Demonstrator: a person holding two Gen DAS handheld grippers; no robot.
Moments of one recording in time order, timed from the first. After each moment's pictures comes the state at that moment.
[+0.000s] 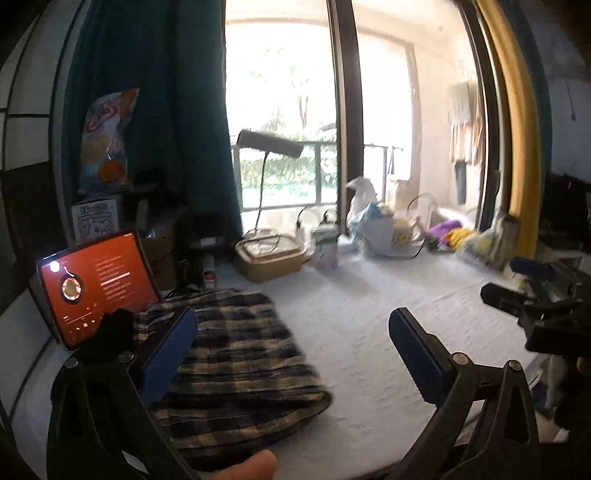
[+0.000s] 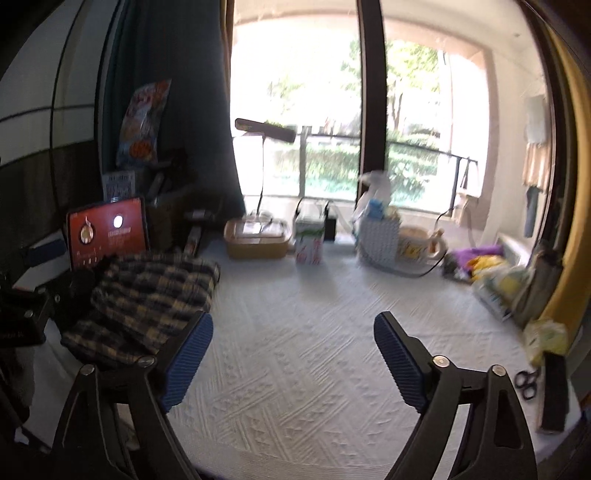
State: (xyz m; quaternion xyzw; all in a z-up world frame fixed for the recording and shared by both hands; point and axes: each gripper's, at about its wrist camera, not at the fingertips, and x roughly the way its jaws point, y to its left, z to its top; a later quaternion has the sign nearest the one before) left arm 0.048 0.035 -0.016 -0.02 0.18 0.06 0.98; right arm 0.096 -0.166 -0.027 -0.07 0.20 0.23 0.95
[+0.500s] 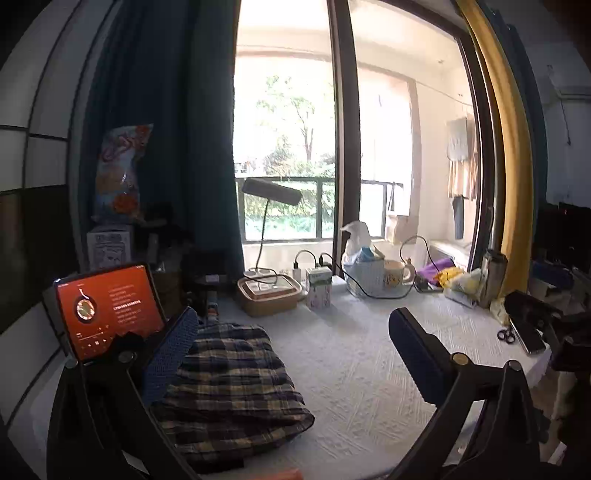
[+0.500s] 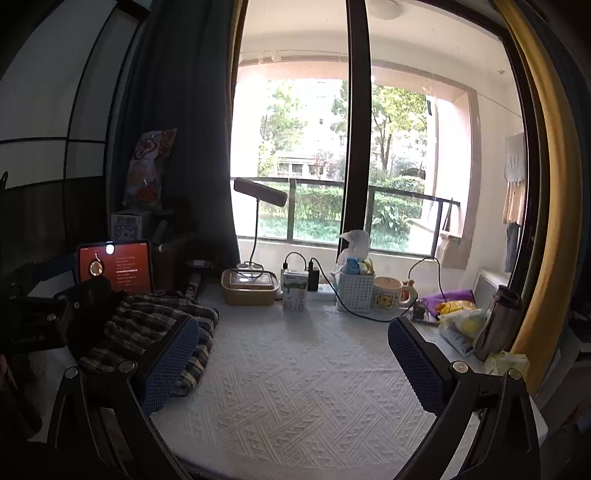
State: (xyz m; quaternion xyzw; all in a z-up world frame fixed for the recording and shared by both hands) left arm 0.013 0.022 0.021 -0.02 0.12 0.08 0.99; right arm 0.035 -0.185 0.027 -0.08 0.12 0.22 0.97
